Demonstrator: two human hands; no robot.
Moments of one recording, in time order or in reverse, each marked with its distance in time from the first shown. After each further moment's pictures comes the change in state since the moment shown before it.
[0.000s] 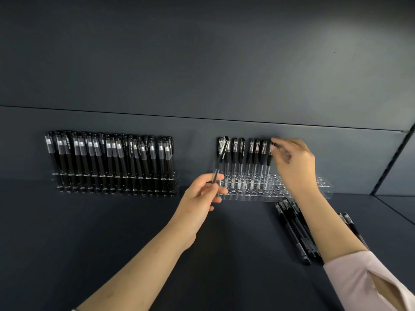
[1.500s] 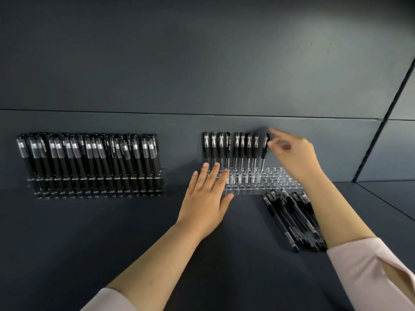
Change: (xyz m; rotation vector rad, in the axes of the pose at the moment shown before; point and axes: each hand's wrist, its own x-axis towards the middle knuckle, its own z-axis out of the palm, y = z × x) left_hand 0.036 -0.038 0.029 1.254 -0.059 0.497; right_hand 0.007 0.006 -0.035 -0.005 -0.172 0.138
